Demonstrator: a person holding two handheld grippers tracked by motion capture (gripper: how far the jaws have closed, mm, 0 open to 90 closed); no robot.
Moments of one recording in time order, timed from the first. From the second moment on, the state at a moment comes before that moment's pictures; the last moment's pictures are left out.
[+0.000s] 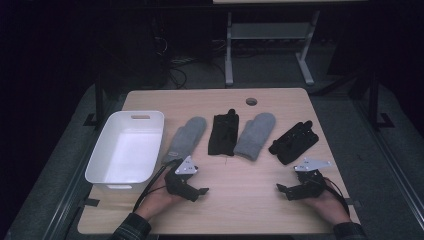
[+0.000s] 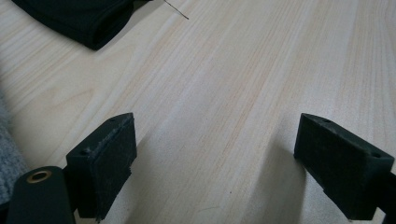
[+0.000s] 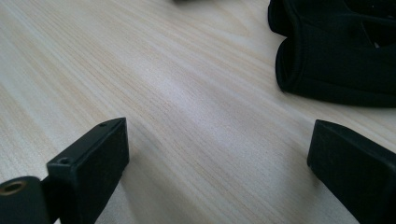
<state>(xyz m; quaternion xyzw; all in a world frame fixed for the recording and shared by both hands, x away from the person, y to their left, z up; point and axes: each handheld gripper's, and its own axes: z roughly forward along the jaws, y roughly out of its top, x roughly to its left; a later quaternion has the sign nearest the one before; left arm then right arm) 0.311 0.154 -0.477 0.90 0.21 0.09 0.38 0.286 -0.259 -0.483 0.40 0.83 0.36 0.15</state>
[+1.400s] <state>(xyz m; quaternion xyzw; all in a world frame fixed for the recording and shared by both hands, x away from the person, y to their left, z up) 0.312 0.154 -0.477 0.90 0.21 0.09 0.38 0.378 -0.193 -0.428 0.34 0.85 0.39 0.11</state>
